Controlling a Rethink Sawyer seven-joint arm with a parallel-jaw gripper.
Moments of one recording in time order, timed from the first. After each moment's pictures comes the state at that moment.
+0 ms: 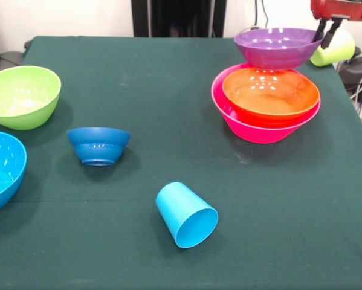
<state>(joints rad) 0.20 -0.66 0.01 1.71 -0.09 0.64 2.07</state>
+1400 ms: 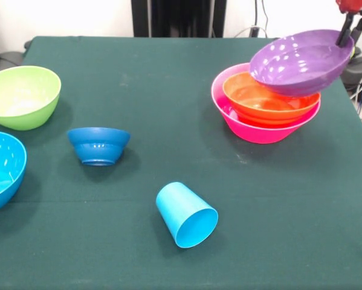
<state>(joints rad) 0.20 -0.67 0.01 1.52 -0.09 0.79 2.07</state>
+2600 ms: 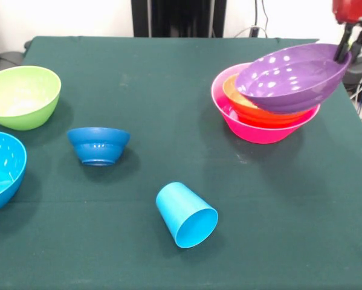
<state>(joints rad) 0.11 -0.63 0.02 1.36 -0.10 0.84 2.07</state>
